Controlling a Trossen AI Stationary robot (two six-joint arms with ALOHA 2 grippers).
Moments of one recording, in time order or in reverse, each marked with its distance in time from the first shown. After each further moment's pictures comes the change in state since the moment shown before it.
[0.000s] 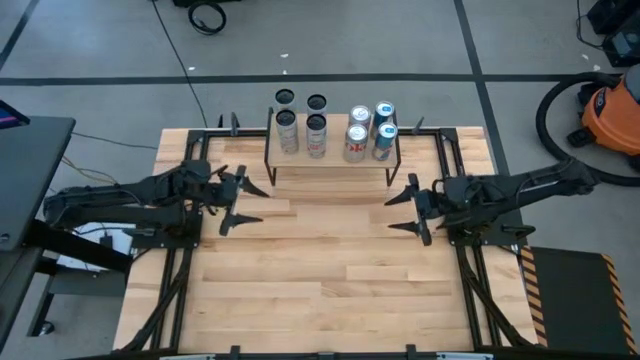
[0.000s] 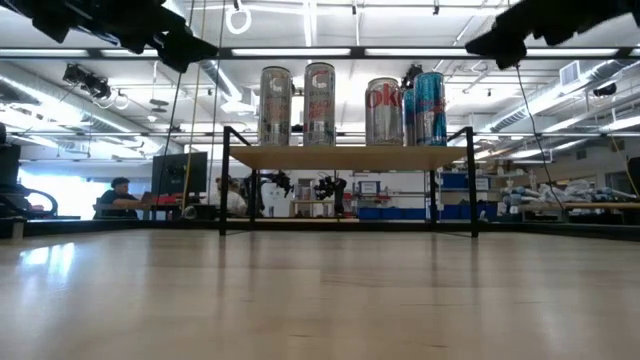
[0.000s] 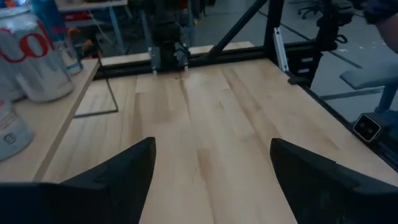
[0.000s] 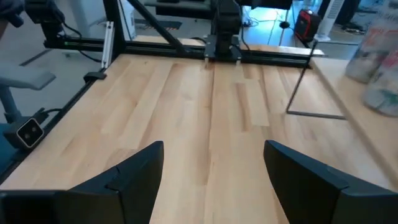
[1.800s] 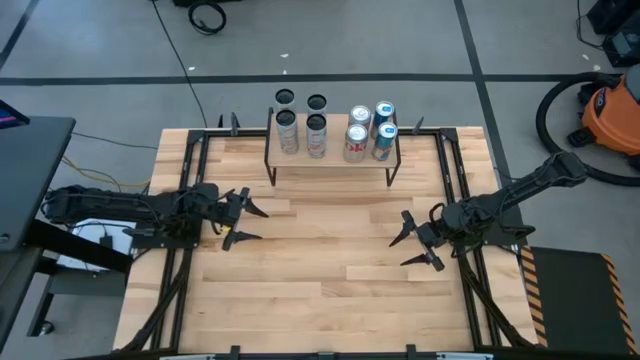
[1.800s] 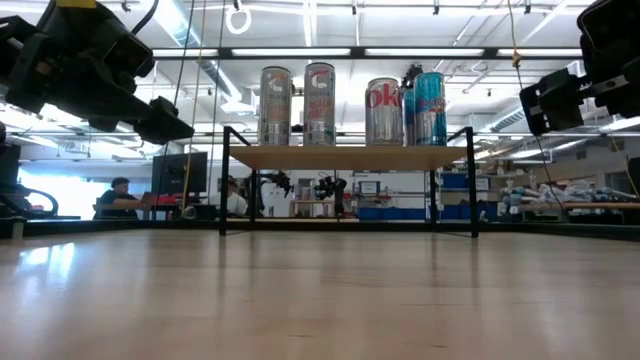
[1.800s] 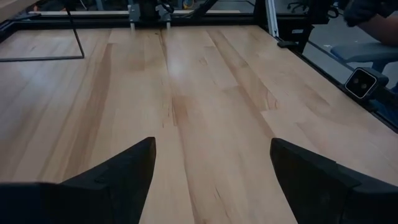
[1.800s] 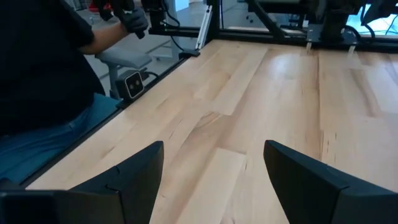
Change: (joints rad) left arm -0.073 0.000 -0.394 0.355 -0.017 -0.092; right arm 0.167 -0.017 -0.459 0.510 -0.198 0.034
